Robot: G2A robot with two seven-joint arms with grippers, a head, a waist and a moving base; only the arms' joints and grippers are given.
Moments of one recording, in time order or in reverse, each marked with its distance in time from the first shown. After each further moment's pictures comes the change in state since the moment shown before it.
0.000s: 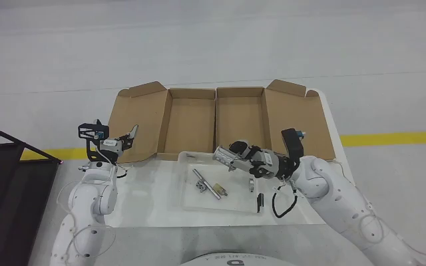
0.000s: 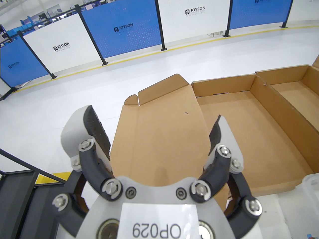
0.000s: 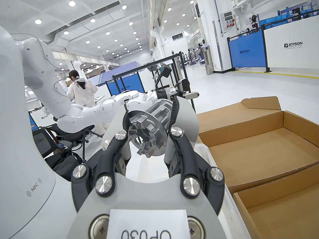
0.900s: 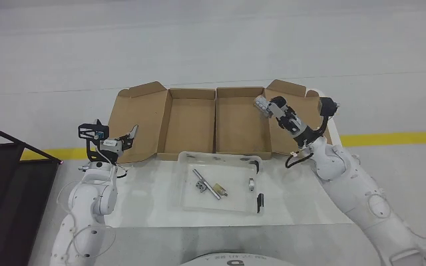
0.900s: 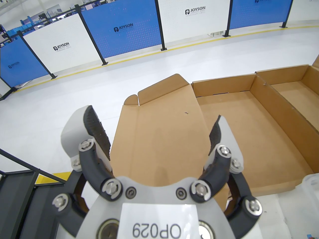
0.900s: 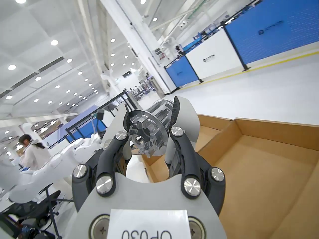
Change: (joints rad) left arm 0.000 0.000 0.000 0.000 0.000 0.000 0.000; right arm 0.133 -0.017 0.081 0.331 0.313 0.206 0.015
